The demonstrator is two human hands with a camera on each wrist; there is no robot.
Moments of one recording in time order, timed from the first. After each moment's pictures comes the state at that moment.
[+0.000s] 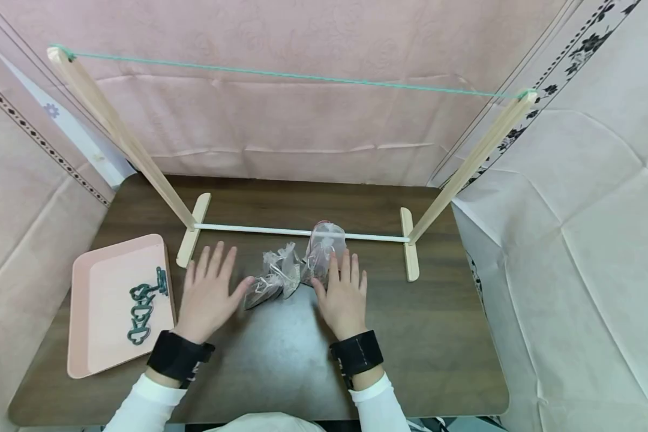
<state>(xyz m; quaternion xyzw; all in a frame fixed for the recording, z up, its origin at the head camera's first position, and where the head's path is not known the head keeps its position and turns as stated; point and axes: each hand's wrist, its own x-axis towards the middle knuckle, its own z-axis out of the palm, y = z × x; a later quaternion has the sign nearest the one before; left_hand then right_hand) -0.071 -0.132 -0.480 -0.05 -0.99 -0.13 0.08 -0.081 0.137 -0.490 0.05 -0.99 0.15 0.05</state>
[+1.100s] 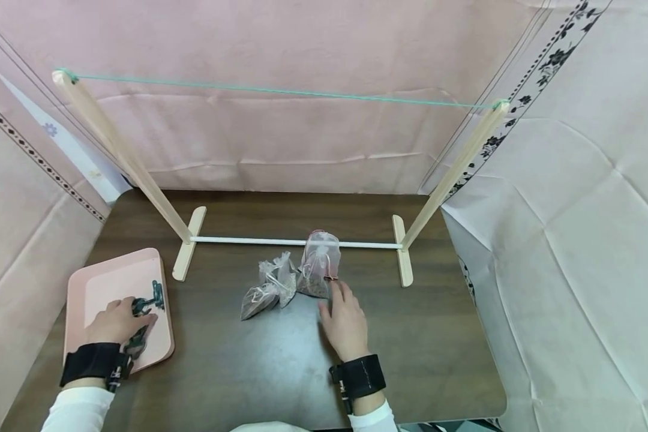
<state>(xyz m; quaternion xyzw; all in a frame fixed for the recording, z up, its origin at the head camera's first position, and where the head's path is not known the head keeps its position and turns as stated) -0.055 -0.311 -0.526 0.14 -0.96 -0.15 -0.18 -0.050 0.147 -0.499 0.01 -0.97 0.22 0.04</state>
